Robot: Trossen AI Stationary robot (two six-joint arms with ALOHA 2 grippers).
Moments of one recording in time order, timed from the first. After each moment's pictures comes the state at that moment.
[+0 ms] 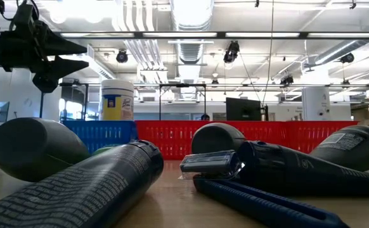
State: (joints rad) left arm -0.07 0.02 0.01 0.07 -0.42 -0.40; right arm 0.88 1.56 1.03 -0.88 -0.03 0.49
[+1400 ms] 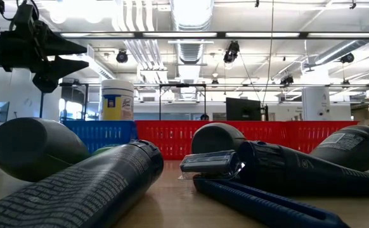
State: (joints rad) left arm -0.07 0.02 0.01 0.07 -0.42 -0.40; right arm 0.93 1.73 0.97 -0.67 0.15 0.46
